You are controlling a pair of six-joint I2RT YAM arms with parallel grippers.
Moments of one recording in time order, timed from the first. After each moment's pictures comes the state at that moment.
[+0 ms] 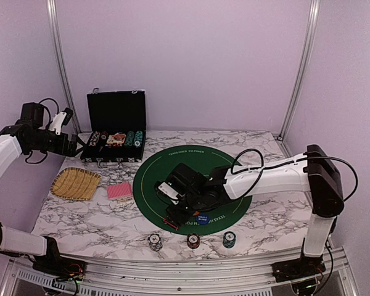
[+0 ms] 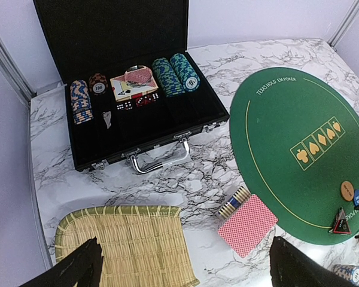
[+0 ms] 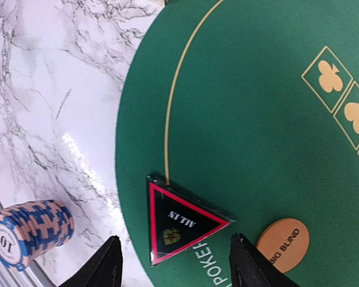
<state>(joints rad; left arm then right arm) 0.07 1.19 1.13 -0.70 0.39 0.23 1.13 1.91 1.34 -0.47 0.05 0.18</state>
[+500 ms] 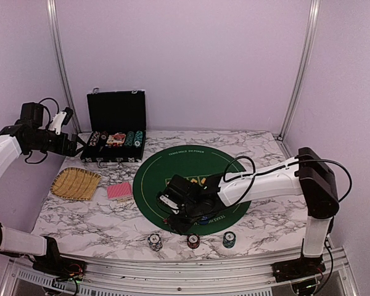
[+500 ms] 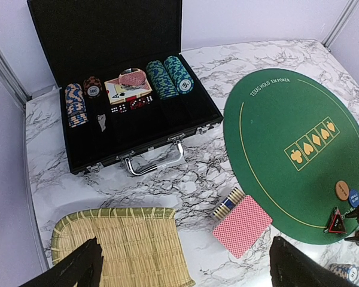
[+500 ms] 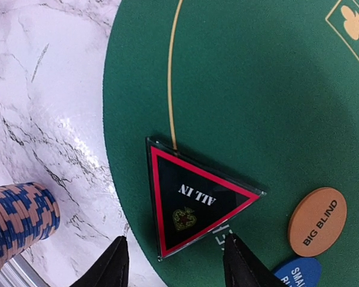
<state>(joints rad) 0.07 1.18 1.13 -0.70 0.41 0.23 1.17 1.95 1.33 -0.52 0.06 0.27</state>
